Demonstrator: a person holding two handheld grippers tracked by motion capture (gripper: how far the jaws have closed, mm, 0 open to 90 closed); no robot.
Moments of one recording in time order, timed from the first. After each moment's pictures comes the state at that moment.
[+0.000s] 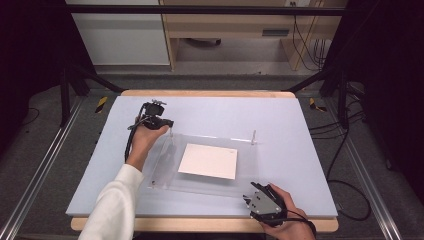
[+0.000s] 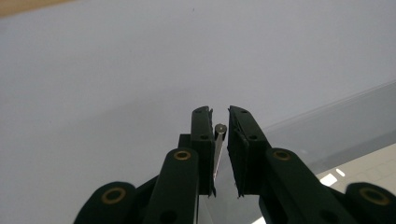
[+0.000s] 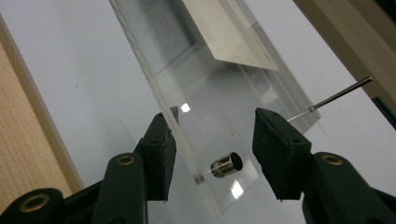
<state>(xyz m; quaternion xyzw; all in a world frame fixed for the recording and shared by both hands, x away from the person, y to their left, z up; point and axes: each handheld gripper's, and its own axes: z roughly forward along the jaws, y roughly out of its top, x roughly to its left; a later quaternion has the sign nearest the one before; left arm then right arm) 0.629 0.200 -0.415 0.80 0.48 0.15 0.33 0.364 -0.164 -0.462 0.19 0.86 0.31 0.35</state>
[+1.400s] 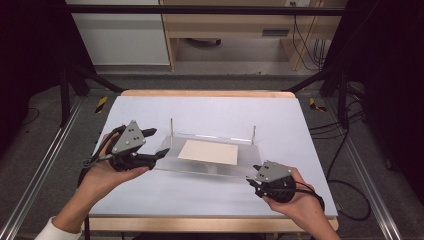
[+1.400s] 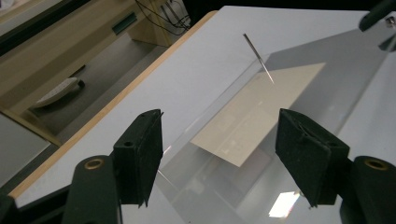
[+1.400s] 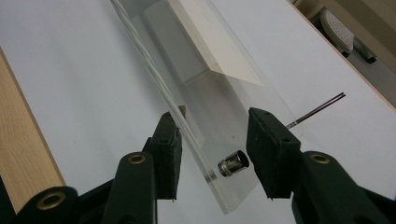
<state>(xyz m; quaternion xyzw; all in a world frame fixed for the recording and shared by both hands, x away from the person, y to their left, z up) 0.438 0.209 -0.310 0.85 0.19 0.27 0.41 0.400 -0.173 -0.388 0.23 0.87 0.33 0.27</state>
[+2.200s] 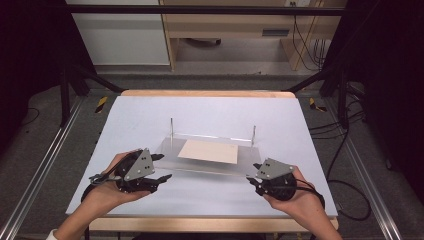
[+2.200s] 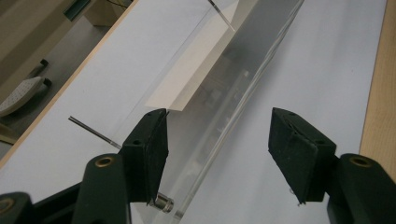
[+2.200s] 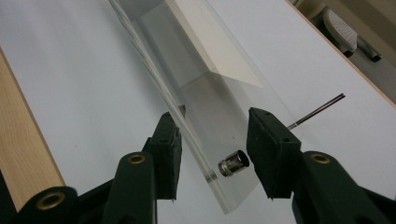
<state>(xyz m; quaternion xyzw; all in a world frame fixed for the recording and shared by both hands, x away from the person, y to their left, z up) 0.424 0.208 -0.365 0.89 0.12 0.24 0.37 0.404 -0.175 -0.384 0.24 0.87 0.33 0.26</state>
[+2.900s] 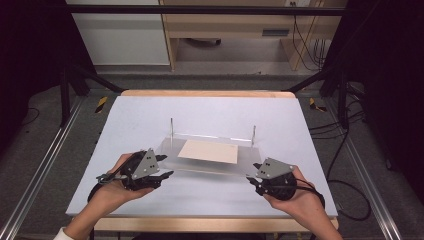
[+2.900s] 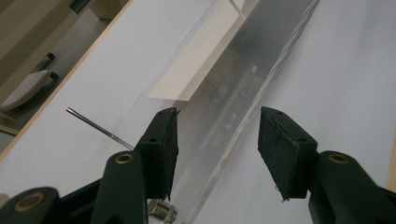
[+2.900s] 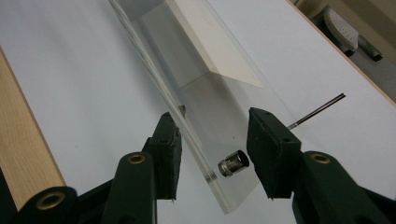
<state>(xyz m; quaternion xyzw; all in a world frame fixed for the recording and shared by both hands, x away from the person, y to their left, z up) 0.435 0.202 -0.383 0.89 0.13 0.25 0.35 0.404 -0.175 -0.384 0.24 0.87 0.33 0.26</state>
